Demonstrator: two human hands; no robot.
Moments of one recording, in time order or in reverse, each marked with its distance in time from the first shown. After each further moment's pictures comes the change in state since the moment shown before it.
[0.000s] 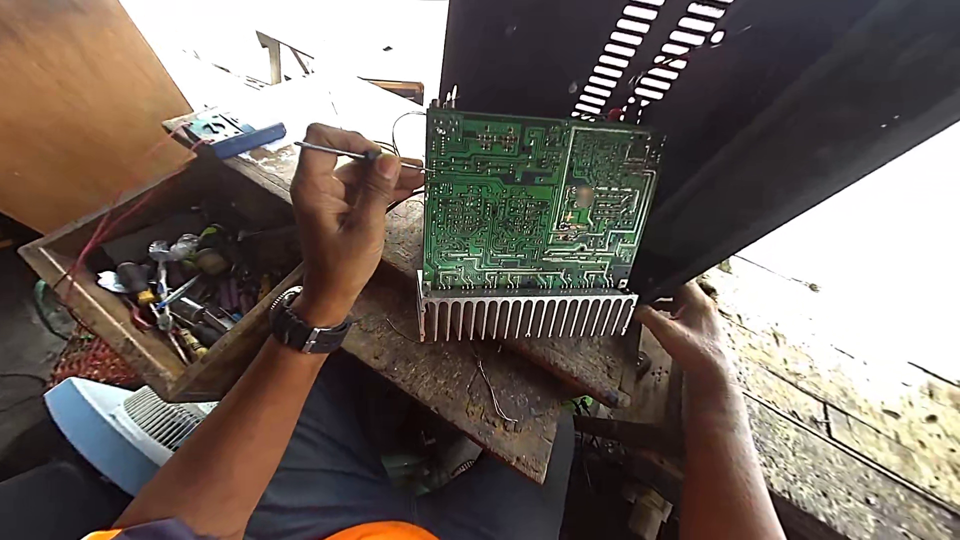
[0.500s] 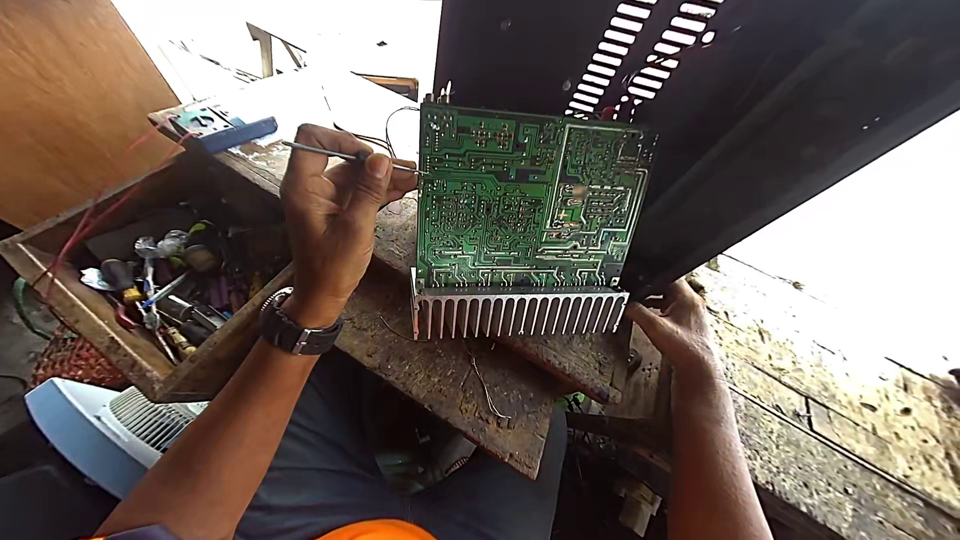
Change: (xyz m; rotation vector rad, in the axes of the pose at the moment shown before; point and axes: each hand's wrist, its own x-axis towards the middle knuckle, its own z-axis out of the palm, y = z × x) left_hand -0.004 0.001 -0.002 -0.030 -0.007 -0.011; right_hand 0.002 0.002 0.000 0.002 -0.002 0.022
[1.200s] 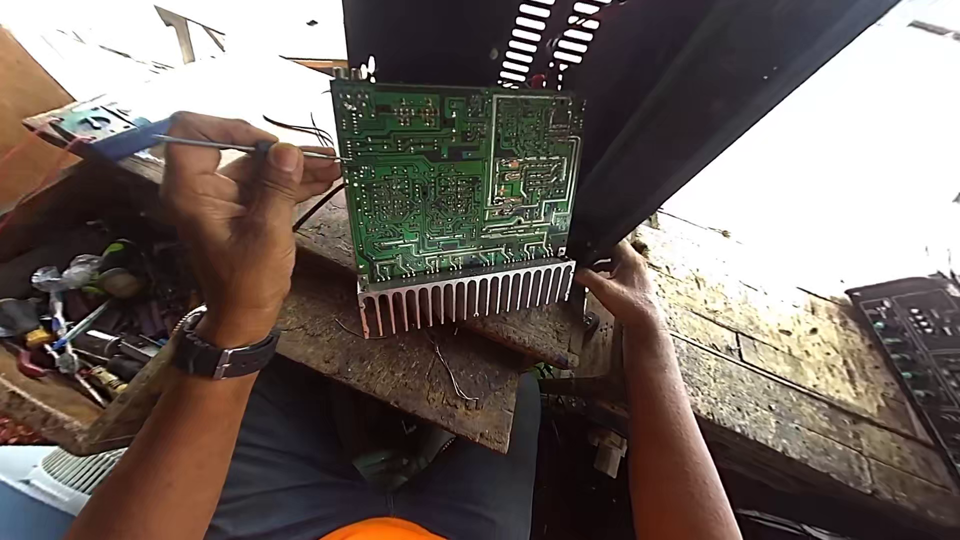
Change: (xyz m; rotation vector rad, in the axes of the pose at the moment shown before) left_hand 0.000 -0.002 -0.002 0.052 -0.037 0.004; right_hand -0.004 0.001 -0.003 -0.015 -0.004 -0.028
